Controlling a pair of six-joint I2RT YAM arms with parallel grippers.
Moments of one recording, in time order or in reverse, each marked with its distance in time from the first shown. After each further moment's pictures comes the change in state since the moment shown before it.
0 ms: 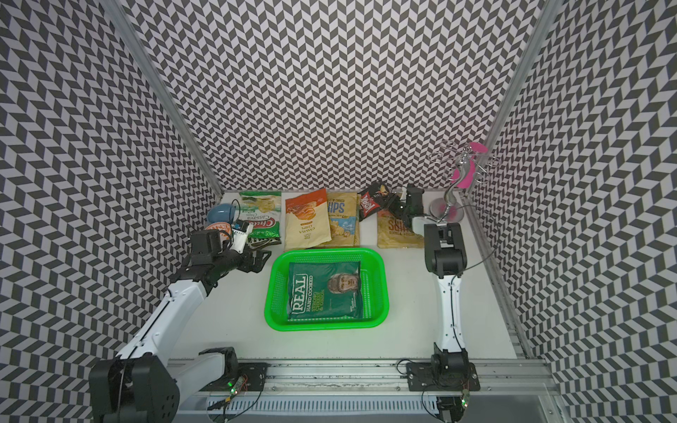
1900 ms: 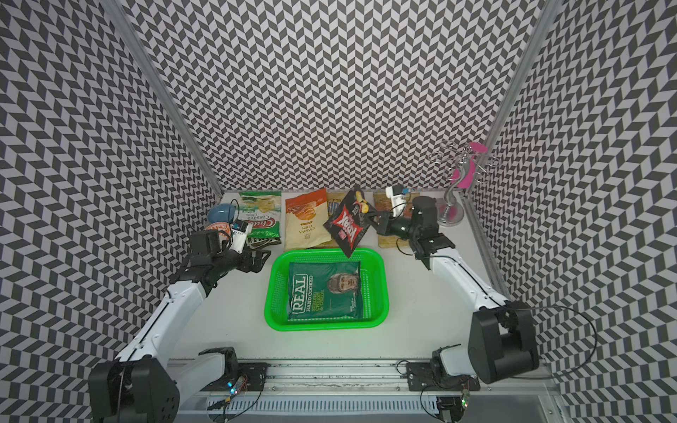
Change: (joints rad) left arm 0.002 -0.011 -0.002 0.000 0.000 0.000; right arm 0.227 -1.063 -0.738 -0.211 -0.269 -0.287
